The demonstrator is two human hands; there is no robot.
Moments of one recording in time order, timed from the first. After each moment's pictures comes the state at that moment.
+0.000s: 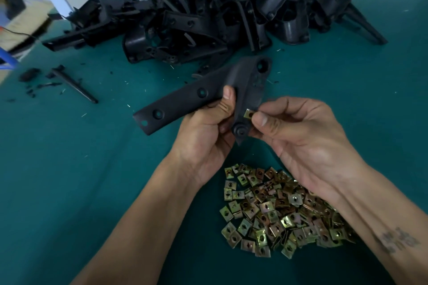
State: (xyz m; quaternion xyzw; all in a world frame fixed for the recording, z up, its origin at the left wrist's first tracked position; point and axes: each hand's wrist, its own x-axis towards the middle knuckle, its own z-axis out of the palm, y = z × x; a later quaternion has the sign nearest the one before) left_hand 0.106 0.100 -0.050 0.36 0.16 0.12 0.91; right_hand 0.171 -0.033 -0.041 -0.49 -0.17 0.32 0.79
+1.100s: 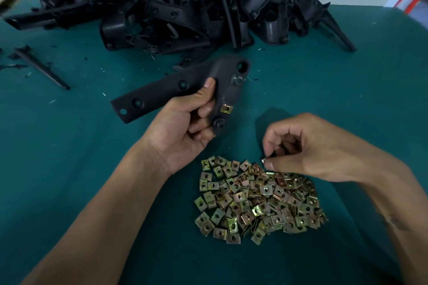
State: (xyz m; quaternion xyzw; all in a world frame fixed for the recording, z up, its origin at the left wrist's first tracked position) left_hand 0.102 0.113 -0.053 0.40 0.15 0.05 0.90; right_hand 0.217 -0.098 -0.030 -0.80 -0.43 0.32 0.29
